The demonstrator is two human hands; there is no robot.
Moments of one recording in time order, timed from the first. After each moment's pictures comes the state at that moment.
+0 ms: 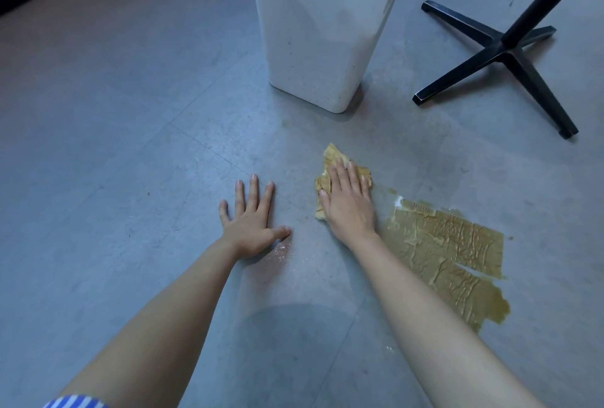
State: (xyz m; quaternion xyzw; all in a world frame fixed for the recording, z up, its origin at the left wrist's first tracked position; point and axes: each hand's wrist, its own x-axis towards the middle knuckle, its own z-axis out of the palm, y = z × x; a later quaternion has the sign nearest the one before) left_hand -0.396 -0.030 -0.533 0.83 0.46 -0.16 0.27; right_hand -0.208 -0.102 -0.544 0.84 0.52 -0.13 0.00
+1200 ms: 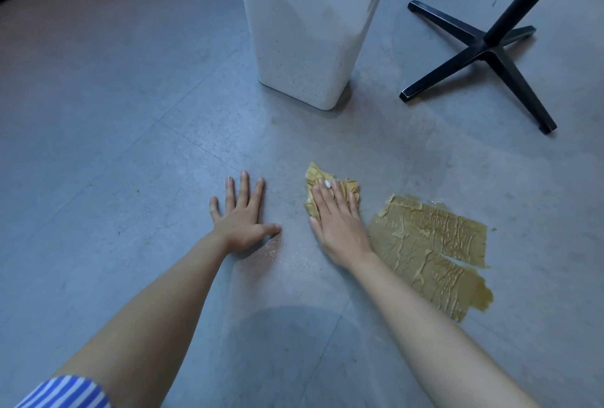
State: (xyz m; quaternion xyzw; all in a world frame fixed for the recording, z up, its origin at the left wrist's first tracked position) left_hand -0.396 -0.029 -0.530 0.83 0.46 -0.17 0.27; right_hand -0.225 -0.149 -0.542 0.79 0.59 -0.17 -0.01
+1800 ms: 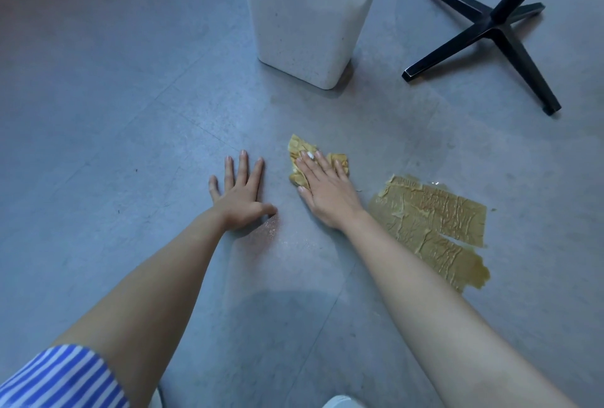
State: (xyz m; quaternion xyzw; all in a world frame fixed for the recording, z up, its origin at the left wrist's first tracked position) left_hand -0.398 -0.027 -0.530 0.83 0.45 -0.16 0.28; right_hand -0.222 -0.120 -0.531 0.75 0.63 -0.19 0.02
